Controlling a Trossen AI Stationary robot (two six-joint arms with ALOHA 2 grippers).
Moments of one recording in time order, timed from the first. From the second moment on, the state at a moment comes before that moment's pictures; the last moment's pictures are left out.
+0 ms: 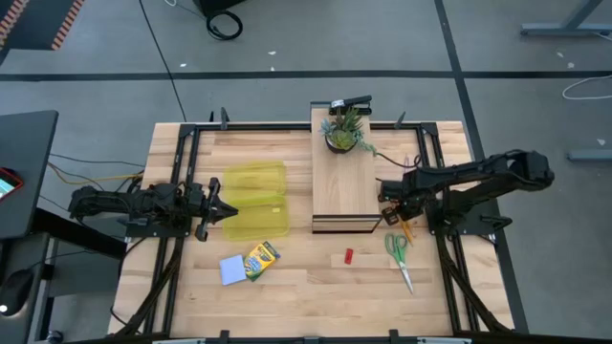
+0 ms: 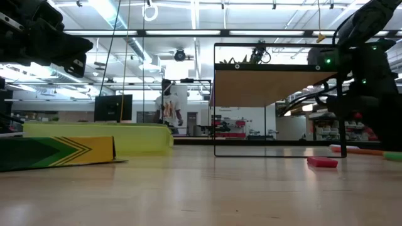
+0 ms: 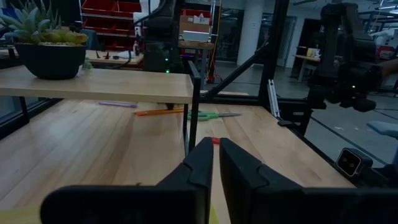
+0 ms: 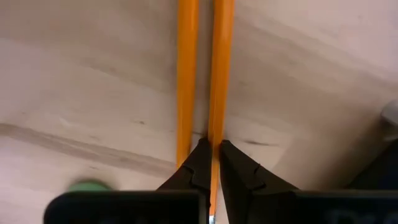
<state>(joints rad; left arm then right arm) -0.09 0.03 0.01 0.05 0.00 -0.09 -0.15 1.22 0.48 -0.89 -0.14 1.08</state>
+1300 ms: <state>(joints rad) -0.09 0.03 0.01 0.05 0.00 -0.09 0.82 1.22 0.54 -0.67 -0.12 2.13</state>
